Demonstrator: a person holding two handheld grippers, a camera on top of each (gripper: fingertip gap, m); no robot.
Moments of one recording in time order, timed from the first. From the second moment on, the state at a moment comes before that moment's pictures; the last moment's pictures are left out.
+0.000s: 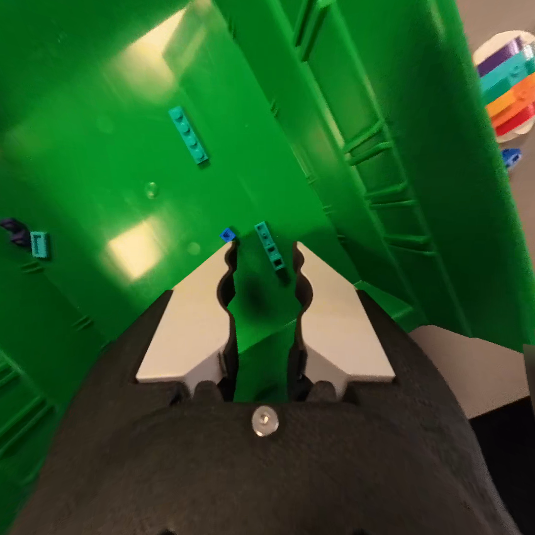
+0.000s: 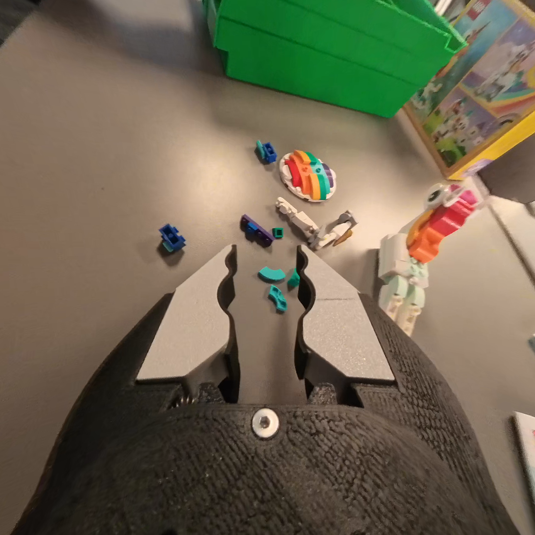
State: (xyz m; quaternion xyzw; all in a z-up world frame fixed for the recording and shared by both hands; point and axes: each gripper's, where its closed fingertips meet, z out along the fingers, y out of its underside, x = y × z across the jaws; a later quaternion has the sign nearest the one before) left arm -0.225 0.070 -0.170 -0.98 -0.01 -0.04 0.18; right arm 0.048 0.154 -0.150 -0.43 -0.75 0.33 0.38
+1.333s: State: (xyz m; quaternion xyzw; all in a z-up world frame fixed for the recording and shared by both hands) left arm 0.045 0.122 -0.148 -0.84 0.26 -0.22 0.42; right arm 0.030 0.131 -0.127 -0.34 -0.76 0.28 0.47
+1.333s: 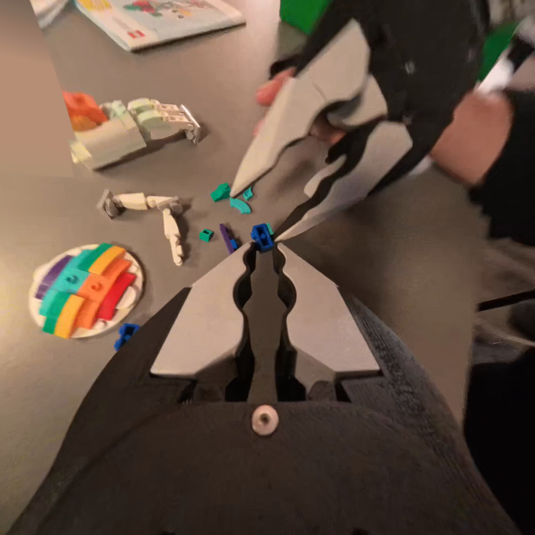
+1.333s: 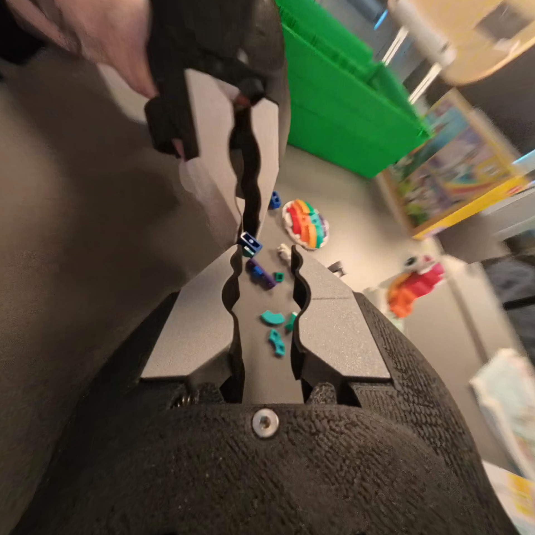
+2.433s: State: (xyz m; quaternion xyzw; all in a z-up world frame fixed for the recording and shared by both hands) left arm 0.048 0.094 -0.160 -0.83 0.22 -0.43 0.27; right arm 0.023 0.107 -0.165 -0.15 -0.85 0.02 0.50
